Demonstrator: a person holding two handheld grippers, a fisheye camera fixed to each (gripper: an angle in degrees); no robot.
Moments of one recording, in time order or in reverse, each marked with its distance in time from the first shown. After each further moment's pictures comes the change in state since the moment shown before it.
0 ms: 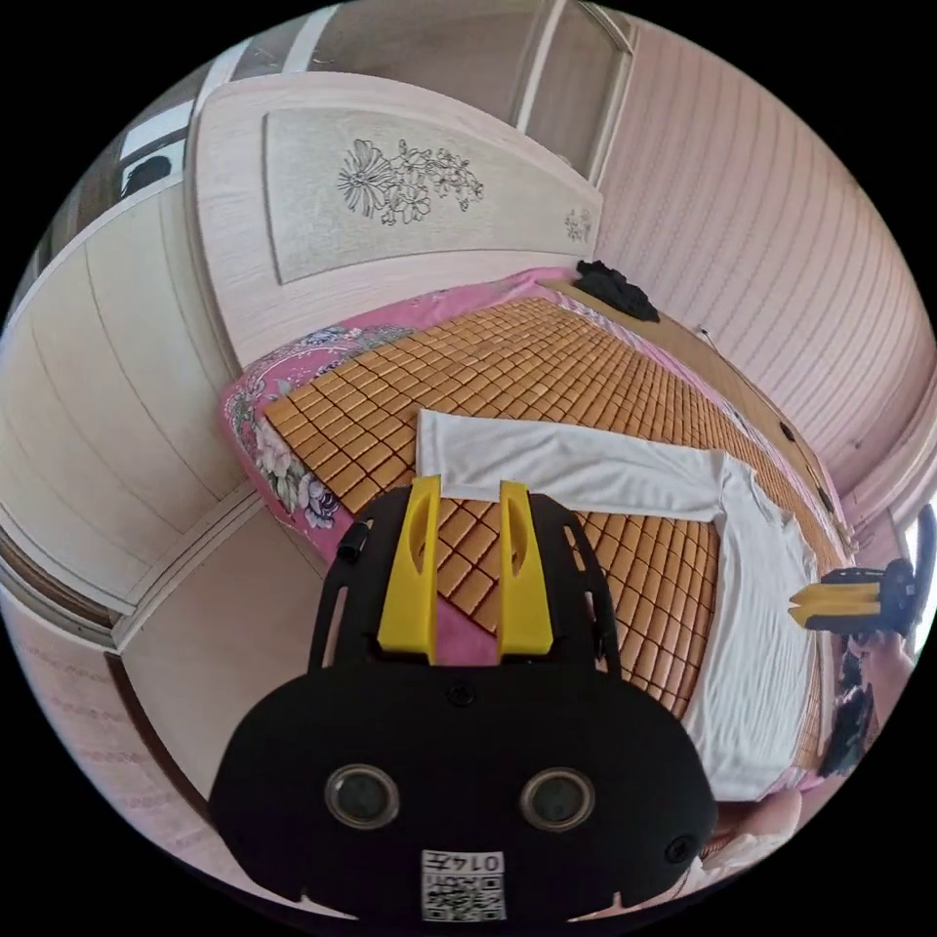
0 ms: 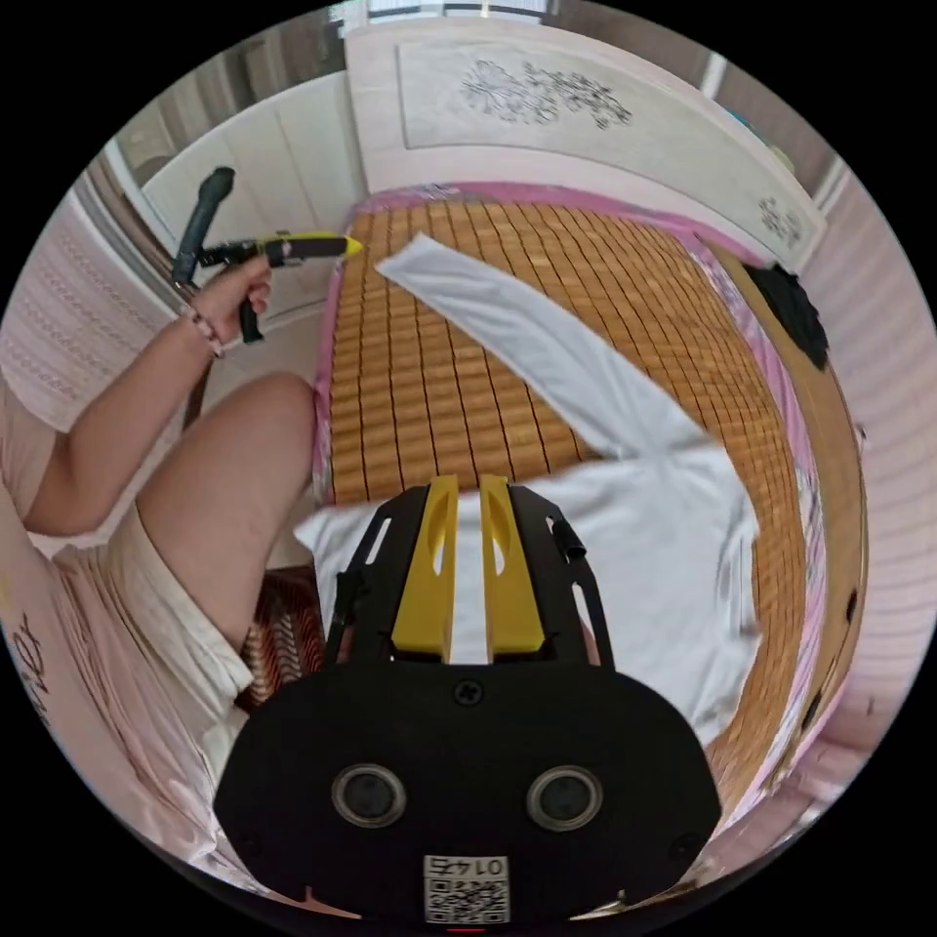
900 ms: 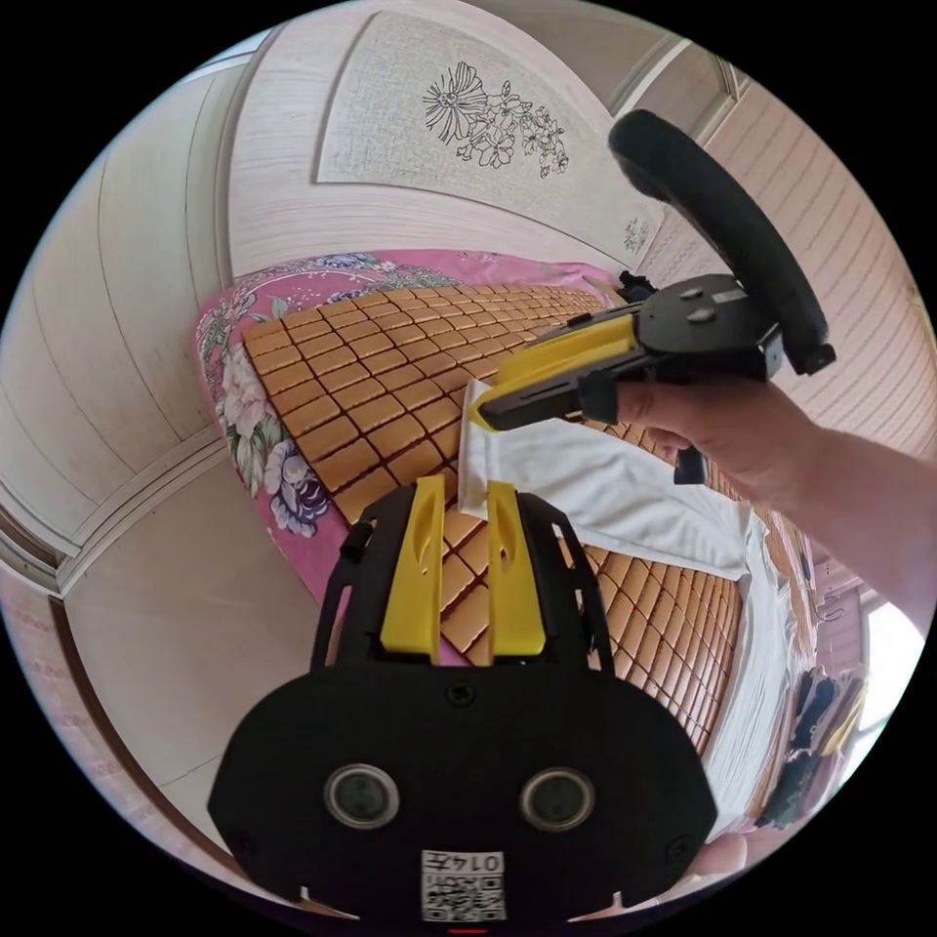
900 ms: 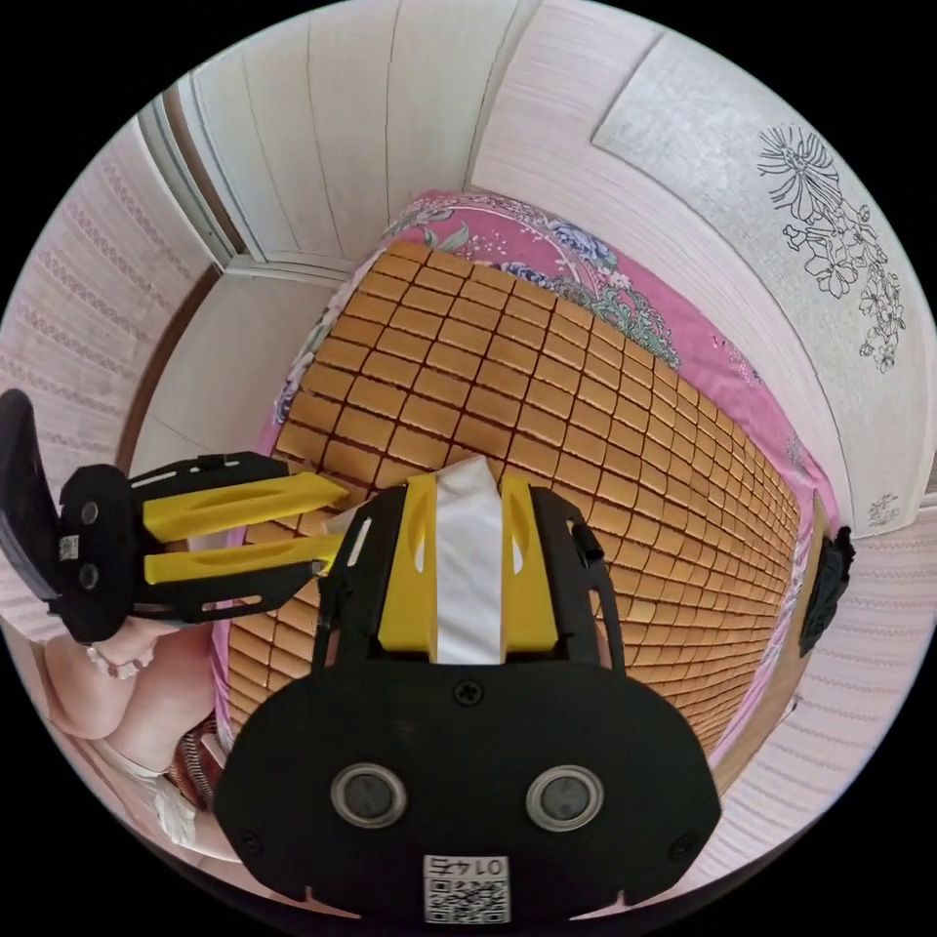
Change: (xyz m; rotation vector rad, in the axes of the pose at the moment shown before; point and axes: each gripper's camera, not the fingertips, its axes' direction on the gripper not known) left arm -0.153 -0.012 0.077 -0.044 0.090 -0.210; right arm -0.117 -0.345 0.195 -0.077 0.074 -0.442
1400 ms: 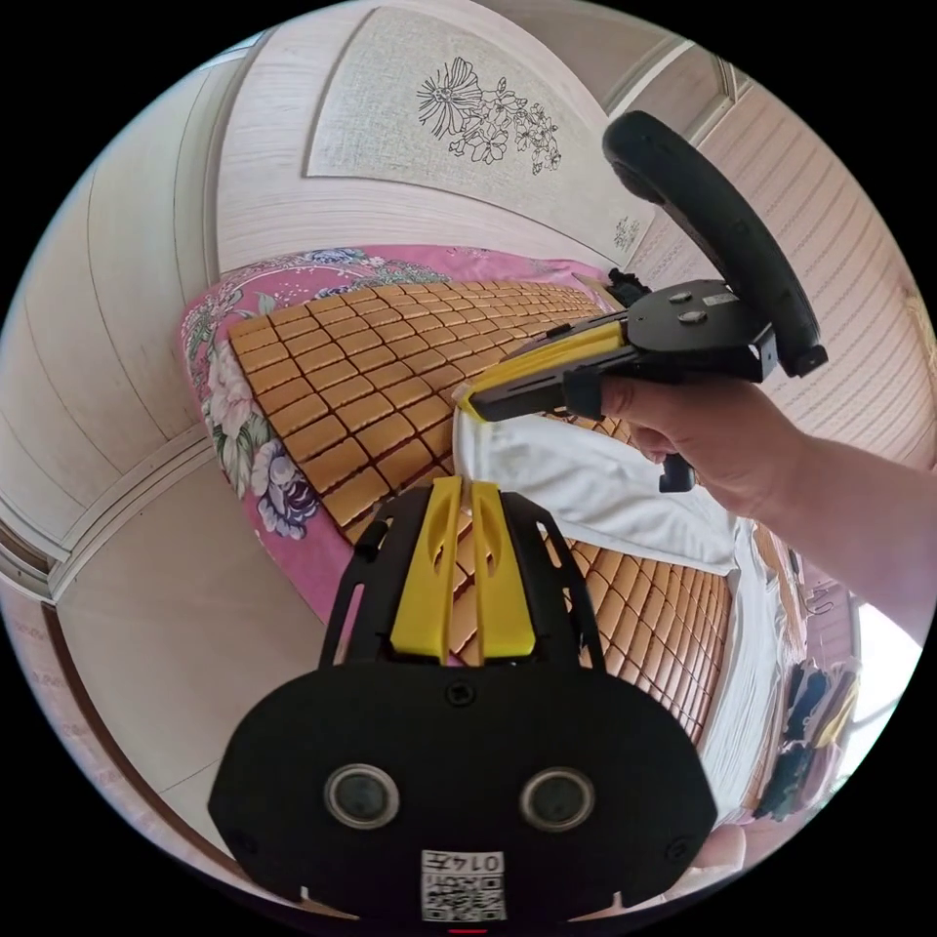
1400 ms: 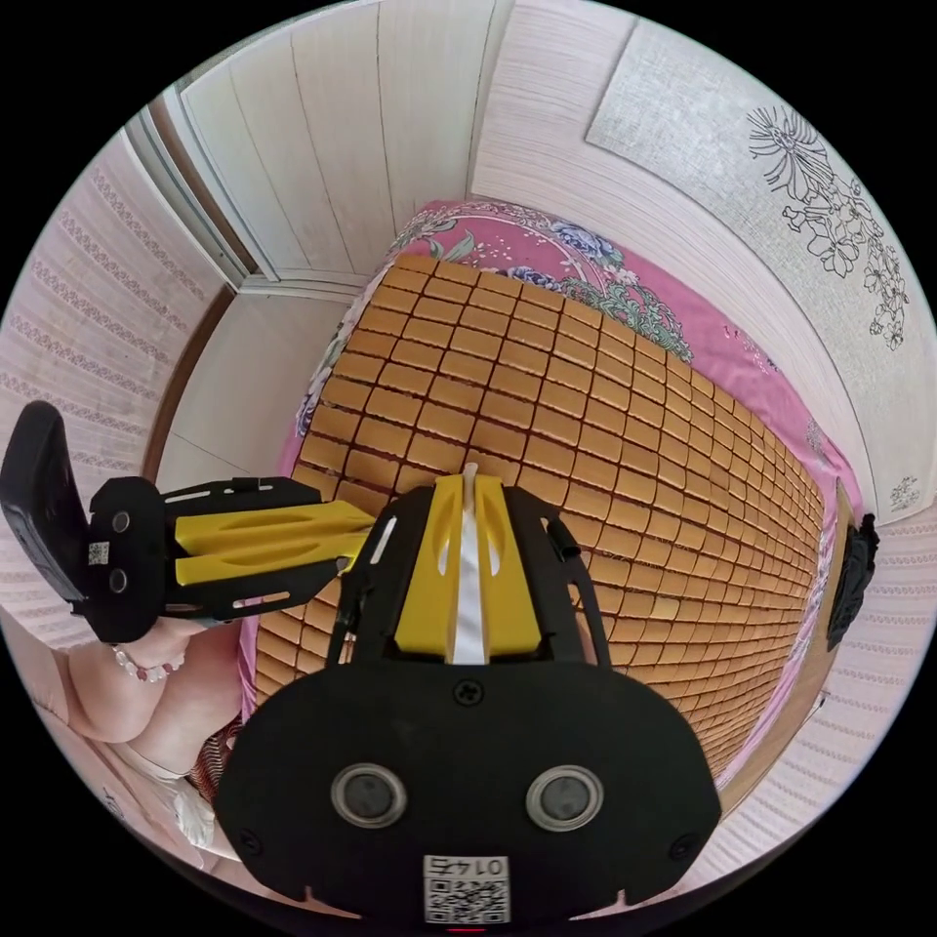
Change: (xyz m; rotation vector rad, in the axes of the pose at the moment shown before) left arm 0.003 -0.013 0.012 -0.008 0.044 0.008; right arm 0.003 0.006 -0.017 0.016 -0.085 0.042
